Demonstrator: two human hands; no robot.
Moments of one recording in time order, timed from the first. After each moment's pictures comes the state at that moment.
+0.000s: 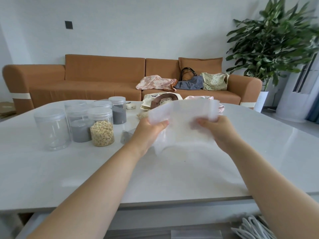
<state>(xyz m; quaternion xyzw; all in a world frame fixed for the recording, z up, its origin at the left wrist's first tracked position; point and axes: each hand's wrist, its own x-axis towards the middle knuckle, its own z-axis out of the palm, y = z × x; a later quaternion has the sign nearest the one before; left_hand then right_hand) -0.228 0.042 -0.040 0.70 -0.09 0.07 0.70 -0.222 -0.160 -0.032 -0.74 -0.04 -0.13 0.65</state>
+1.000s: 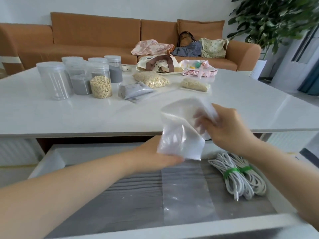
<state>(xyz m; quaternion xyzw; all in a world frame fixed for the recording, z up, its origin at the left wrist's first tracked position) -0.396 0.035 -0.101 0.84 -0.25 -0.15 0.46 -0.390 -0.174 -0.065 -0.87 -0.25 -0.22 0.36</state>
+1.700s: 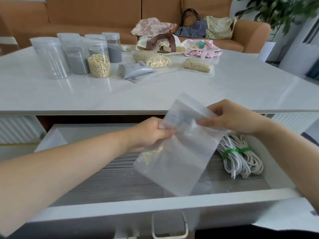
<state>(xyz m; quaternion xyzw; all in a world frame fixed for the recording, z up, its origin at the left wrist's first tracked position) -0.385 0.040 -0.128 0.72 -0.18 -0.24 0.62 -0.391 -0.193 -0.069 -0.91 -0.15 0.09 0.37</state>
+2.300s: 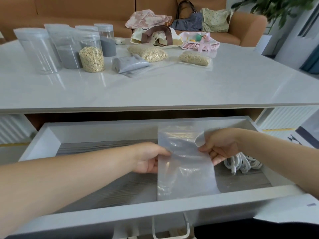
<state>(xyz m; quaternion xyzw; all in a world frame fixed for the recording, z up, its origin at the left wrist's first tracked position) -0.399 0.026 -0.174 0.63 0.10 -0.41 0.65 -0.374 -0.199 -0.139 -0.73 0.16 0.48 0.46</state>
